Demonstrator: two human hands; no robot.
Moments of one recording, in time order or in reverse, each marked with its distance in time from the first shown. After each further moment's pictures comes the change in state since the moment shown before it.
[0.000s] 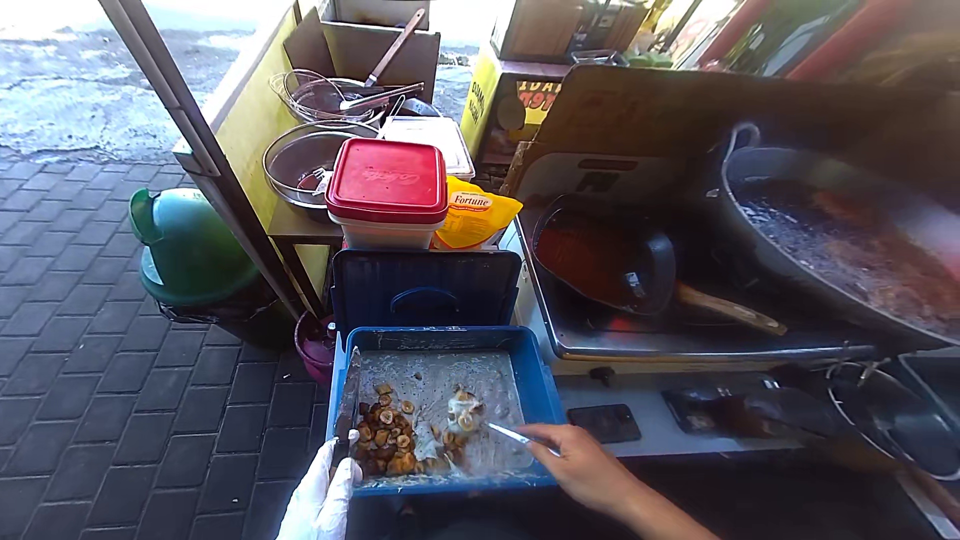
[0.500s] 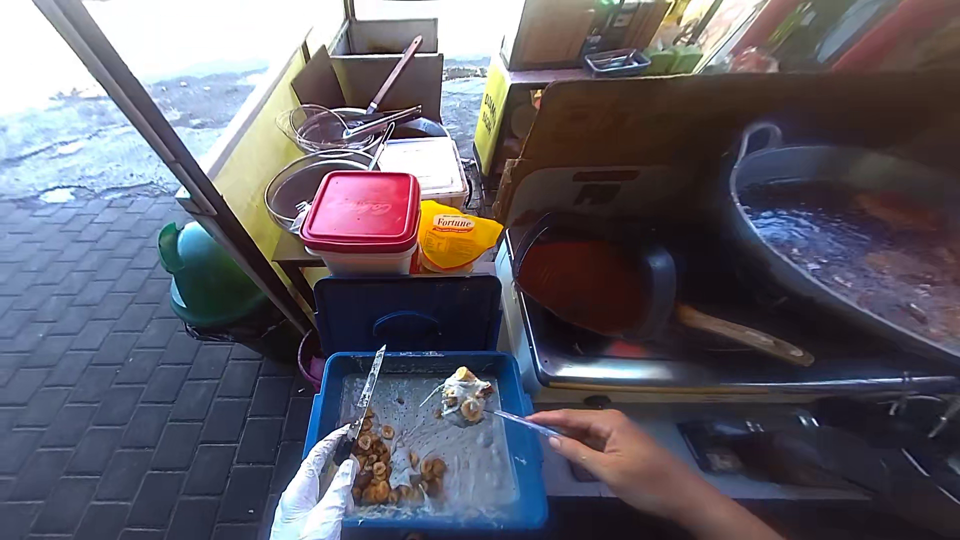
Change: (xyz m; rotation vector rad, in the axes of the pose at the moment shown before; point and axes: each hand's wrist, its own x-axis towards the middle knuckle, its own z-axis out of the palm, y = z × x) left_hand 0.010 0.074 0.063 -0.087 0.171 0.075; right_hand 0.002 0.018 -0.110 0.352 0.009 -0.349
